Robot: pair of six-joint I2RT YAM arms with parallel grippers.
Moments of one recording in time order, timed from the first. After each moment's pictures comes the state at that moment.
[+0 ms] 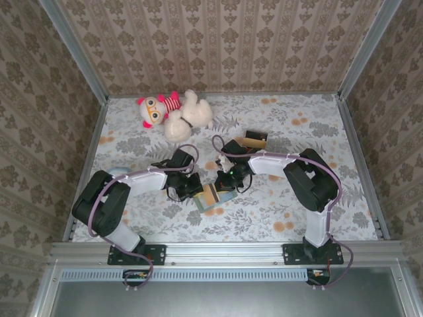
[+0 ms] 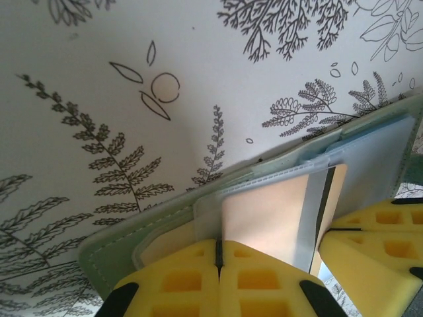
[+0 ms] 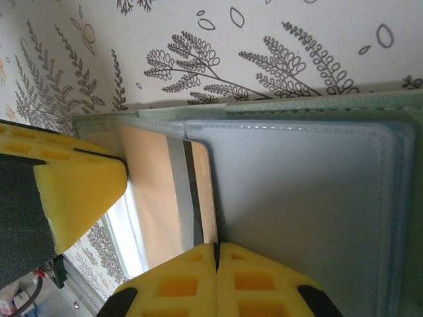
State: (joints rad) left arm -0.62 1.57 0.74 -0.35 0.39 -0.95; right arm 0.64 1.92 1.14 -0.46 -0.54 0.53
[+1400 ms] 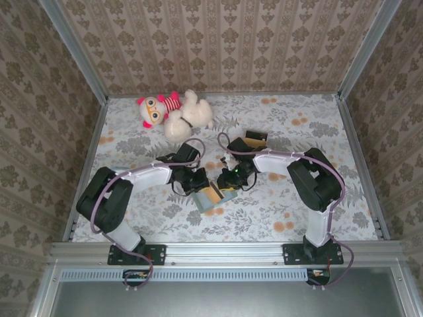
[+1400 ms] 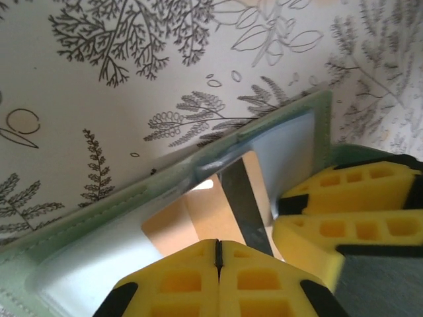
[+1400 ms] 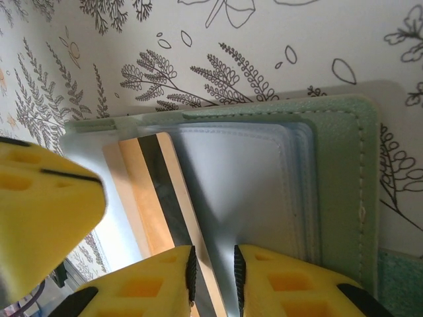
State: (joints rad) left arm -0.66 1.63 0.85 -0.38 0.42 -0.91; right arm 0.59 1.90 1.12 -0.47 -0.57 0.50
